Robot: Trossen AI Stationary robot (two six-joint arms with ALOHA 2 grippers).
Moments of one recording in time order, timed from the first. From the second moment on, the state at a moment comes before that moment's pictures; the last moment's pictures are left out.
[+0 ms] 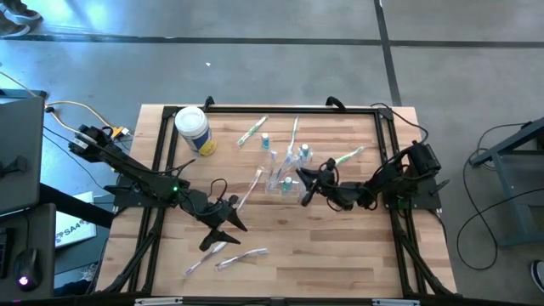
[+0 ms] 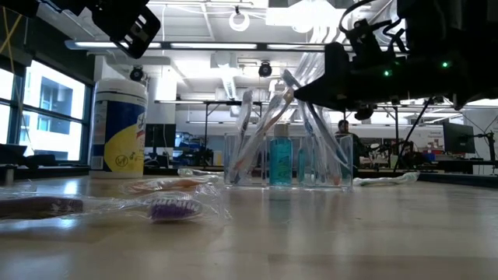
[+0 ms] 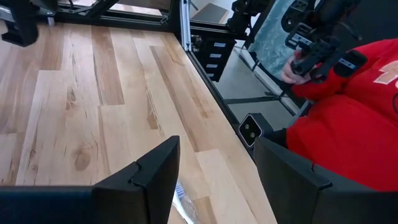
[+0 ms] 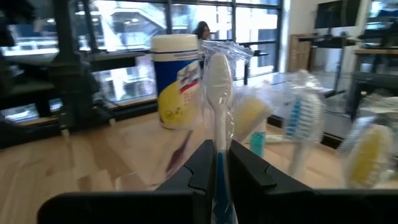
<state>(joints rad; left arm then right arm) -0.46 1.21 0.59 0.36 0.05 -0.28 0.25 1.81 0.41 1.45 0.81 0.06</state>
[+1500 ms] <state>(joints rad) -0.46 1.21 0.59 0.36 0.05 -0.28 0.55 1.55 0.41 1.37 1.22 -0.31</state>
